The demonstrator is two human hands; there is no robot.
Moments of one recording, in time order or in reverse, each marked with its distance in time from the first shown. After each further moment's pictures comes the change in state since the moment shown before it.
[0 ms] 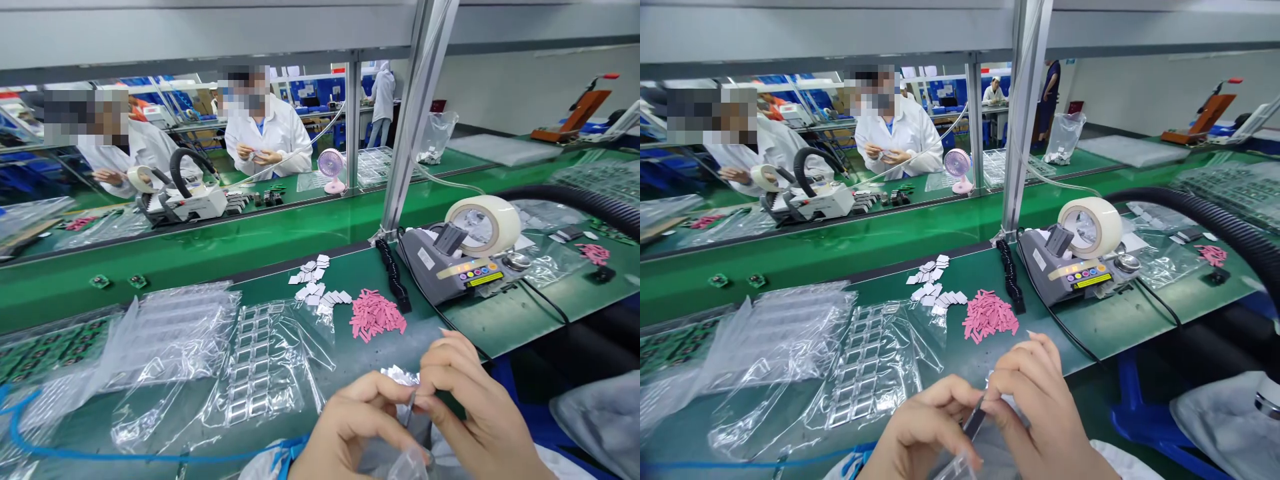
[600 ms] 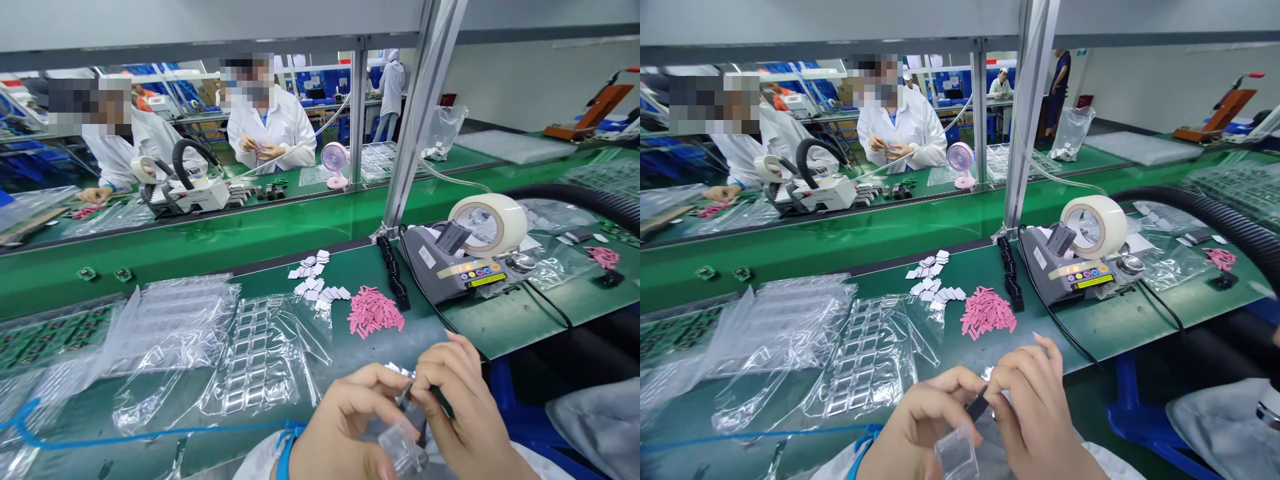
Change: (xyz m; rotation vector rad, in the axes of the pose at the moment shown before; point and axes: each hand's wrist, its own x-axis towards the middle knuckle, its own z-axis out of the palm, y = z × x) left_hand 0.010 -0.001 0.010 -0.110 0.104 -0.087; right_hand -0.017 0.010 0.008 -0.075 -0.012 -0.003
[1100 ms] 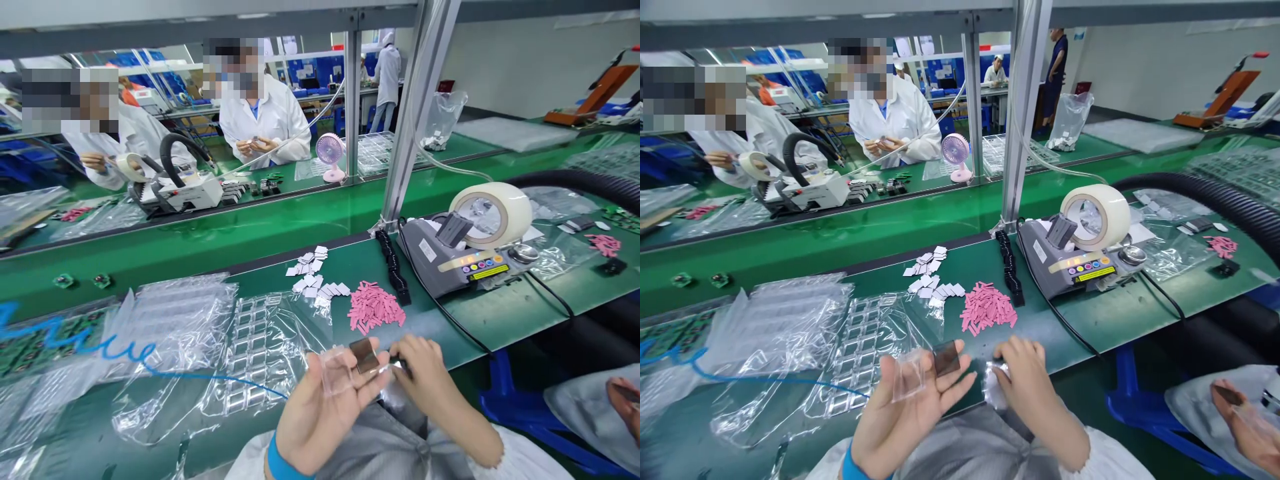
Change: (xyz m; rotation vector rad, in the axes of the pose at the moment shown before) left_hand 0.003 -0.001 -0.023 -0.682 0.180 -0.065; right_hand -0.034 0.054 0.059 0.086 -0.227 0.387
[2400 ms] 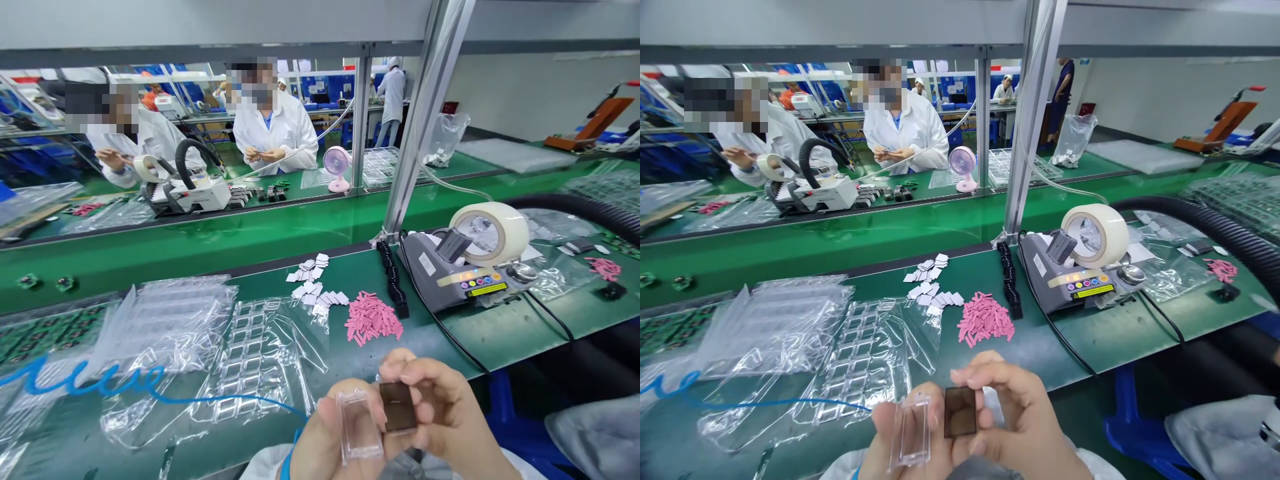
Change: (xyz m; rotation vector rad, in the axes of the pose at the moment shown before) left_hand 0.000 -0.028 0.023 -0.032 -0.242 0.023; right_hand 0.009 -0.054 -0.039 1.112 -0.098 -0.120
